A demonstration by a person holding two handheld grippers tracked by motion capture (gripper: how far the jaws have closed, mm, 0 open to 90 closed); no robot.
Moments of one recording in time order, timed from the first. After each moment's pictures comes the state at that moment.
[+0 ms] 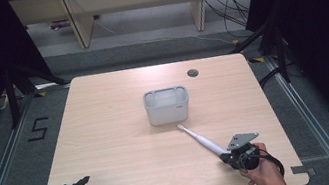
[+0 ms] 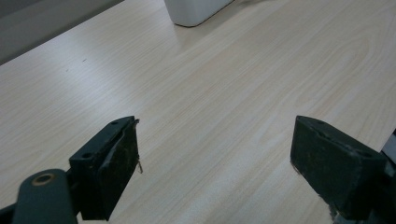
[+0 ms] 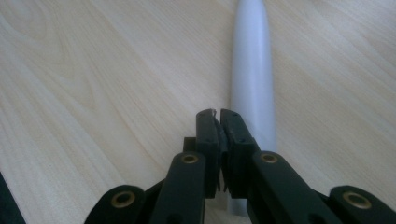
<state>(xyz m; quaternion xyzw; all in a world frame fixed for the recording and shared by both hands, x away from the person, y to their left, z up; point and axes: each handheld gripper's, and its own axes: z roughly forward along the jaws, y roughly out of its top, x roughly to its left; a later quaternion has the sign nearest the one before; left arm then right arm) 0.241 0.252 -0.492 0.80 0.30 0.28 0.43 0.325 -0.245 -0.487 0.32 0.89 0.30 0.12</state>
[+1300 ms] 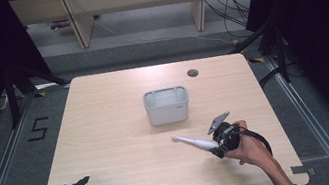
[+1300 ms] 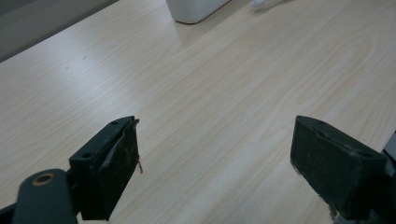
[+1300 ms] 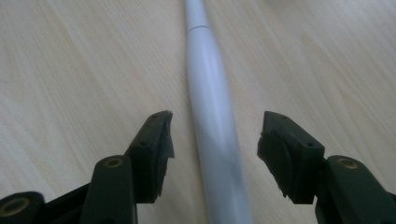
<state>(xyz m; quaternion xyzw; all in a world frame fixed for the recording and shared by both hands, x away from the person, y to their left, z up) 0.241 0.253 -0.493 0.80 0.31 0.29 0.43 0.382 -0.206 -0.461 0.29 0.93 0.19 0.11</state>
